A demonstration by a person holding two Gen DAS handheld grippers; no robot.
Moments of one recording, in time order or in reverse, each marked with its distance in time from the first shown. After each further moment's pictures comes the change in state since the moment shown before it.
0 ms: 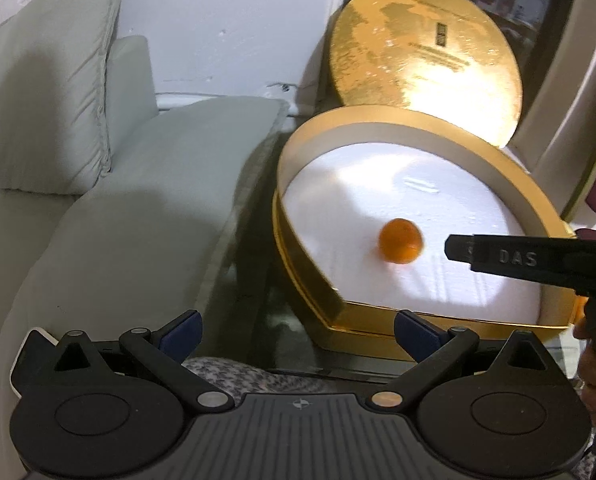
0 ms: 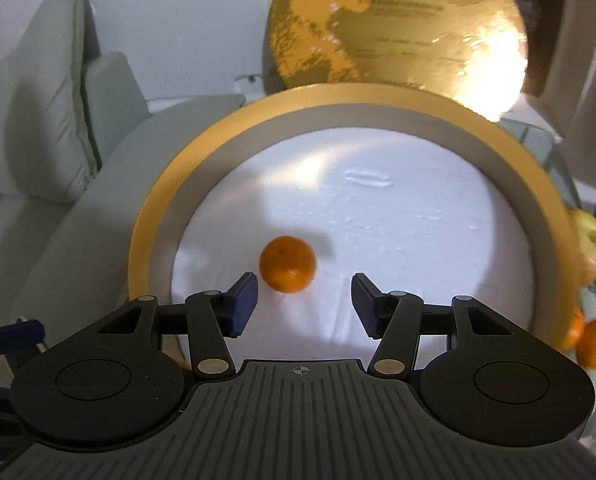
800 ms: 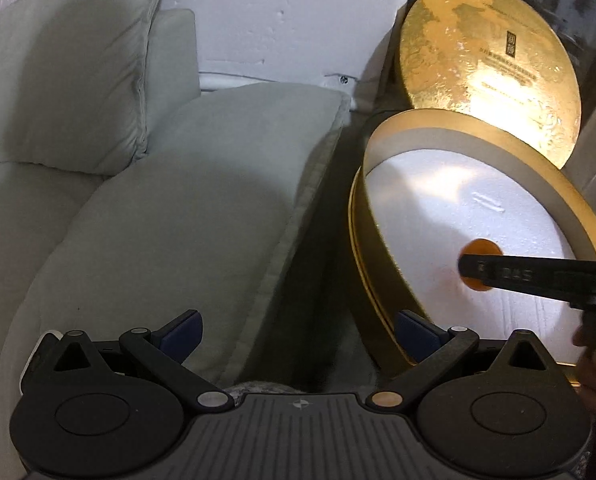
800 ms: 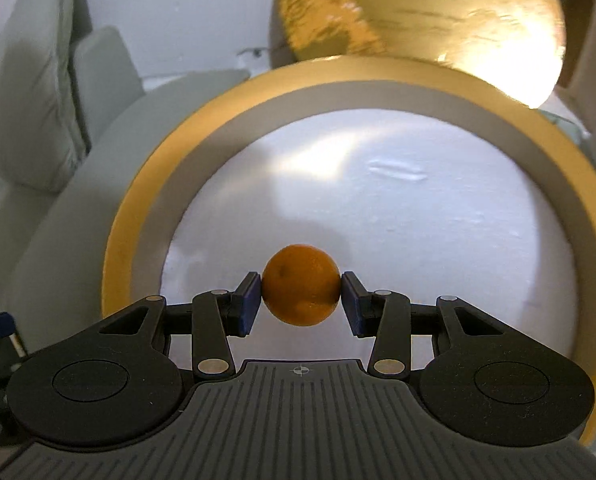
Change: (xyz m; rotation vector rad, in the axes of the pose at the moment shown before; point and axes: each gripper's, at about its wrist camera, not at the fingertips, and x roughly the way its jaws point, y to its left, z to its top) left arm 0.044 0.047 0.011 -0.089 0.044 0.066; right arm 0.075 0.023 0.017 -0.045 0.082 0.008
